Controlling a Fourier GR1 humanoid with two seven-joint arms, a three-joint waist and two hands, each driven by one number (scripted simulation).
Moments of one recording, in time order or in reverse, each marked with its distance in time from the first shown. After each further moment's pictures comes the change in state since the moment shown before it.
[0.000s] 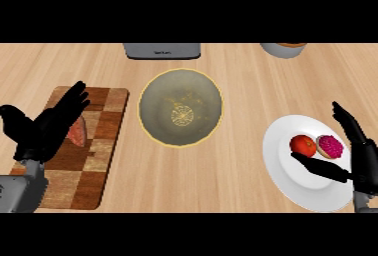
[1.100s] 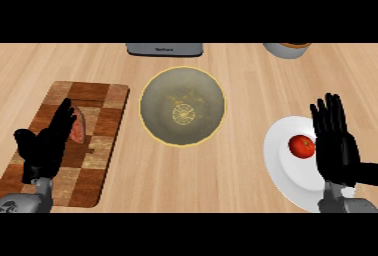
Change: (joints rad) left arm 0.113 -0.037 -0.031 0.027 -0.116 0.264 -0.102; right arm -0.058 0.221 -0.052 -0.019 -0.447 0.169 -0.062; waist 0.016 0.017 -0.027
